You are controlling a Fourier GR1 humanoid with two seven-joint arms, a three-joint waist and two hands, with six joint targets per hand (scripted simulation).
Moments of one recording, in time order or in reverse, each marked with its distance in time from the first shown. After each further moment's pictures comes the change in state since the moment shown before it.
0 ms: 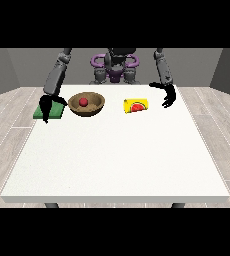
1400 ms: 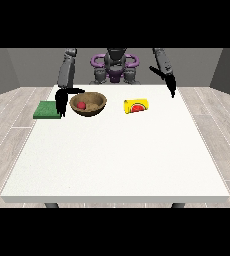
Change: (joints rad) left arm 0.116 0.020 0.060 0.085 0.102 -0.080 0.023; right arm -0.078 0.268 0.130 0.093 0.031 -0.148 0.187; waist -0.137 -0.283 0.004
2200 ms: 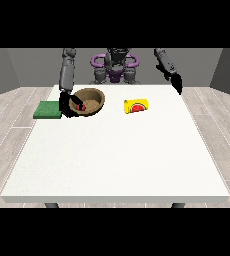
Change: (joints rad) left arm -0.099 0.012 -0.055 -0.099 -0.003 -0.067 0.000; right arm 0.127 -0.142 0.172 -0.133 0.300 -0.365 -0.003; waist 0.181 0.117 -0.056
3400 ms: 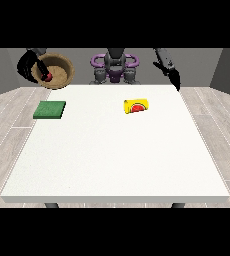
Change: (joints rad) left arm 0.137 0.008 0.101 0.246 0.037 0.045 -0.043; right arm -0.143 -0.410 0.285 -0.171 0.349 0.205 0.683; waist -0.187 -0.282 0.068
